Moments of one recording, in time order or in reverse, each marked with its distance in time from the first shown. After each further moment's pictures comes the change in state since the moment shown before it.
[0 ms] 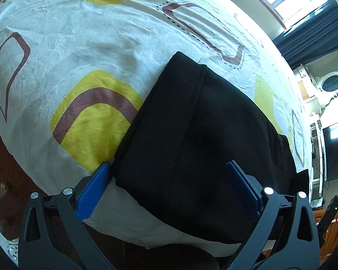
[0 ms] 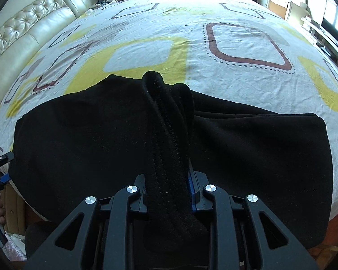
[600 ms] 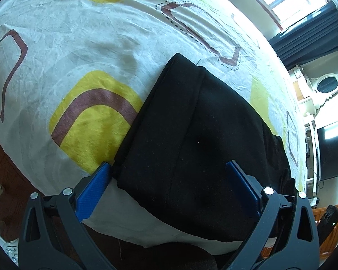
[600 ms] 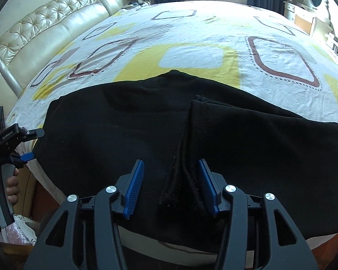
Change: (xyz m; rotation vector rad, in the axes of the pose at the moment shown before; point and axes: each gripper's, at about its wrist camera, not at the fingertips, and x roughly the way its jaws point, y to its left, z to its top) left arm -0.003 0.008 0.007 -0.022 0.016 -0.064; right arm -0.023 0.061 -0.024 -0.119 -0.052 0.153
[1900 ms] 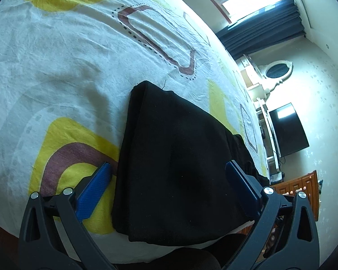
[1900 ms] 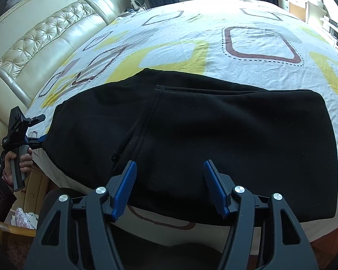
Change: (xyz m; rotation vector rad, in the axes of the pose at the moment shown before) left arm 0.018 0.020 0.046 0.173 0.044 -0.364; right arm -0.032 -0.074 -0.034 0.087 -0.007 0.081
